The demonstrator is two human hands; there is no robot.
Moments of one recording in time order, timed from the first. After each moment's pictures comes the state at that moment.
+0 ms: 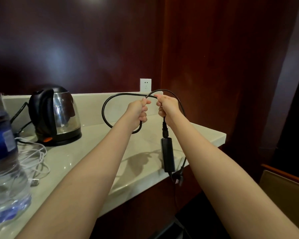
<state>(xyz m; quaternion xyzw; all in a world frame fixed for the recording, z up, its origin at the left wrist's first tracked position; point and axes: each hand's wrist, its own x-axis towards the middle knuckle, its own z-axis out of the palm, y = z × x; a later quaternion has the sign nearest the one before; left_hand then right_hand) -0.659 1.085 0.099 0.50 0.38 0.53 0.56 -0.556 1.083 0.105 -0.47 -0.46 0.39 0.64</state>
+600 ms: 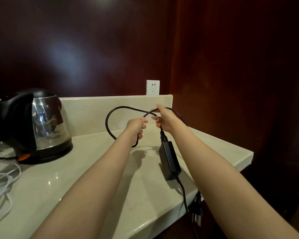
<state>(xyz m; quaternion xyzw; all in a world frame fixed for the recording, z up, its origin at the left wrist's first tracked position) -0.659 1.219 0.057 0.48 0.51 0.51 0.50 -0.551 1.228 0.088 -0.52 -0.45 0.51 0.52</state>
